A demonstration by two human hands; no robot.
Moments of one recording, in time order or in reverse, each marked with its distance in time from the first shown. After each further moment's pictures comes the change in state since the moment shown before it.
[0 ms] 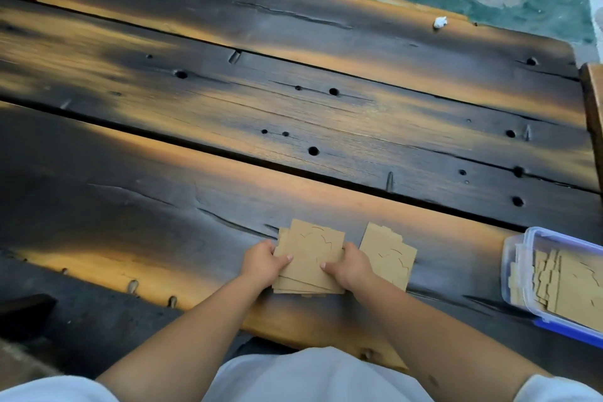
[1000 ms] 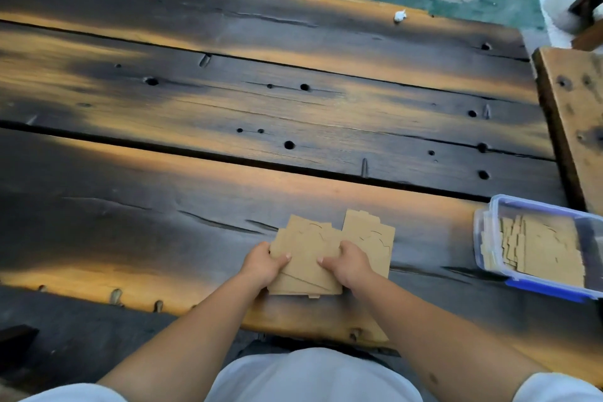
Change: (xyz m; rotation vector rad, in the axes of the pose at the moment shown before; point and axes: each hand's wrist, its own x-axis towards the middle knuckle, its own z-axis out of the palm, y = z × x) left_hand -0.013 0.007 0.031 -0.195 -0.132 -0.004; right_hand -0.025 0.036 -0.007 0.253 0.059 0.001
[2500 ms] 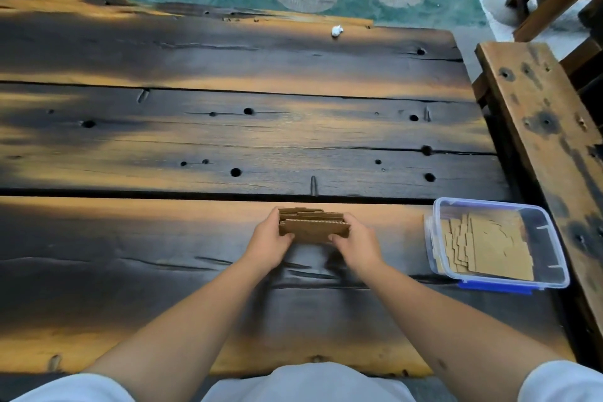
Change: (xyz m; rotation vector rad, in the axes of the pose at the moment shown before) left_hand 0.026 0.133 0.061 0.103 0.051 0.490; right_hand 0.040 0.019 -0.125 0.003 0.290 -0.334
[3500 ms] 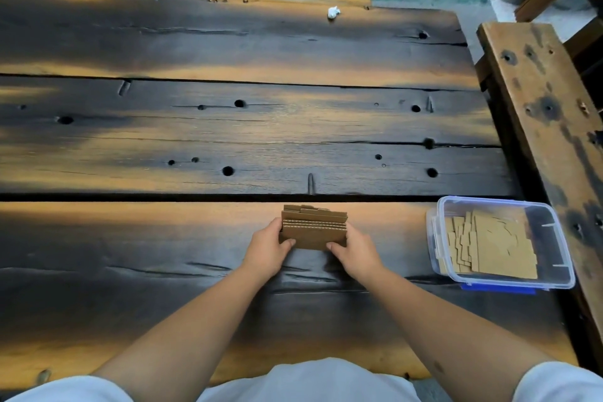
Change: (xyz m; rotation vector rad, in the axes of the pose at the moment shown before) left_hand 0.014 -0.020 0.013 0.084 -0.079 -0.008; right_hand 0.017 0.025 0.014 -0.001 -0.112 0.031
